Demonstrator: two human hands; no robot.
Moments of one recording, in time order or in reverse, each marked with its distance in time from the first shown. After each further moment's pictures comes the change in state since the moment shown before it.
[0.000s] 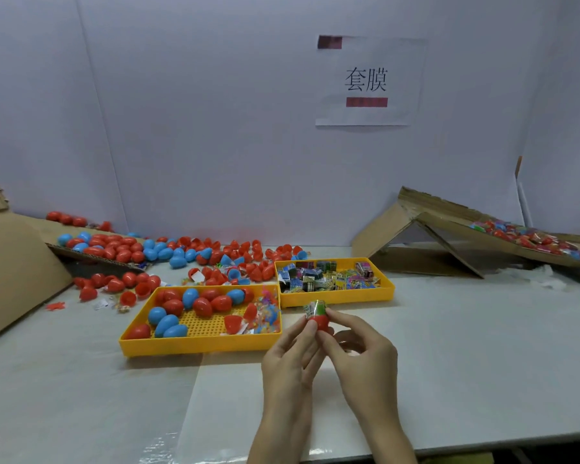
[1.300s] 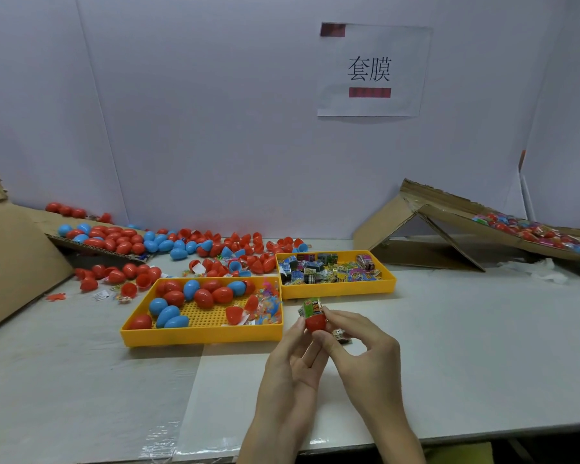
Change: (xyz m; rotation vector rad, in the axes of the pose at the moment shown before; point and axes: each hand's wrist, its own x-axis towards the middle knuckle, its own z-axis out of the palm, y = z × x) left_hand -0.014 0.005 -0.008 -0.211 -0.049 -0.173; right_hand -0.007 0.000 -0.007 -0.041 -0.087 -0.104
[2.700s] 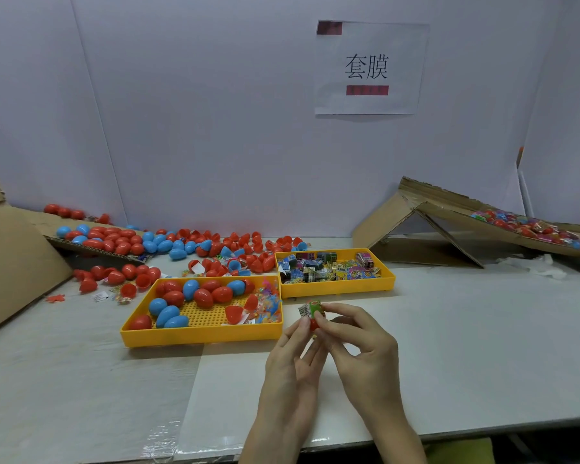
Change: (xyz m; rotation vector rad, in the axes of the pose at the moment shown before) left_hand 0.001 -0.004 -0.001 0.081 -0.035 0.056; right_hand 0.001 -0.007 0.001 0.000 0.010 -0.127
